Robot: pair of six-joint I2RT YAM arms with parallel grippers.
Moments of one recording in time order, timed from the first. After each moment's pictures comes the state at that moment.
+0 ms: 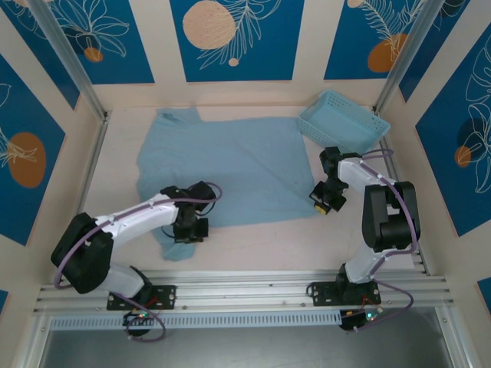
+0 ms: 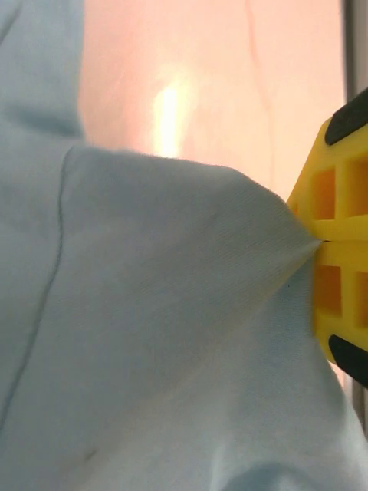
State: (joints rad) left arm -0.72 1.44 0.88 -0.97 0.12 -0.79; right arm 0.10 1.68 1.06 -1.01 -0.07 0.80
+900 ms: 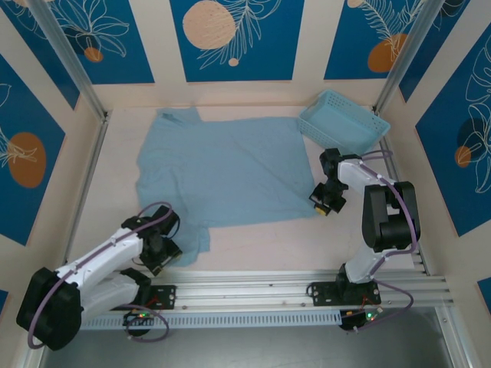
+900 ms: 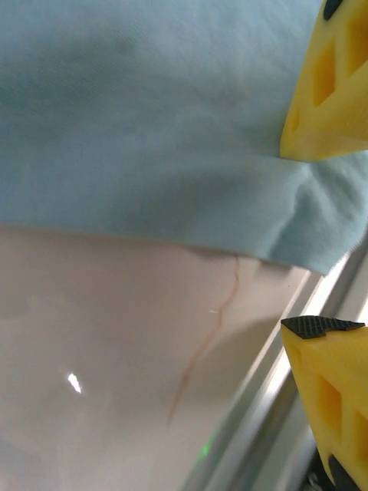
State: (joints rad) left arm -0.49 1.02 0.47 -0.98 0.07 -1.27; right arm 0.10 1.68 1.03 -0.99 -0.08 0.77
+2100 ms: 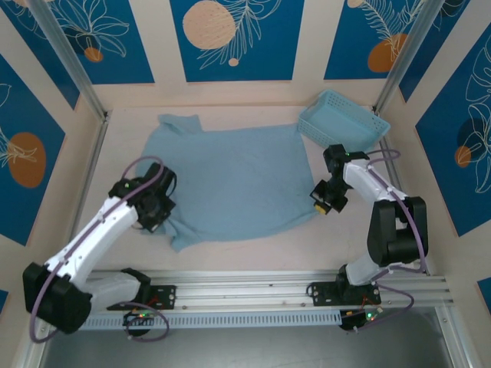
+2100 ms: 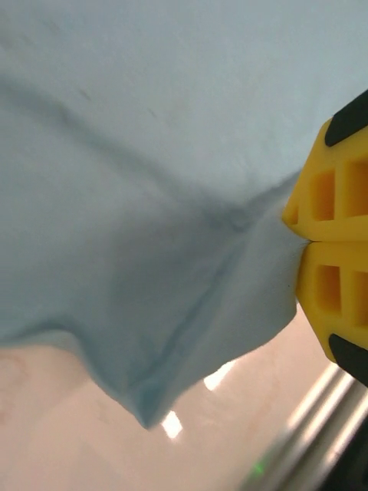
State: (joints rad) left arm -0.40 1.16 1.01 -1.16 -0.17 -1.25; right arm 0.10 1.56 1.09 -1.12 -0.15 0.81
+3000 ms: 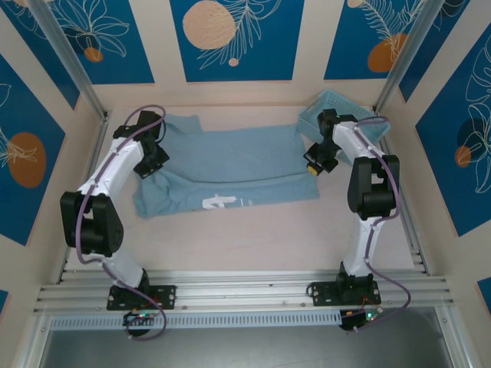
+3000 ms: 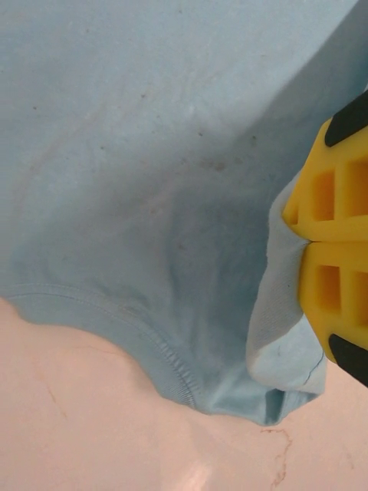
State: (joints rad) left arm -0.13 1.69 1.48 -1.06 -0.21 -0.80; right arm 0.07 2.04 1.68 -1.15 -0.15 0.84
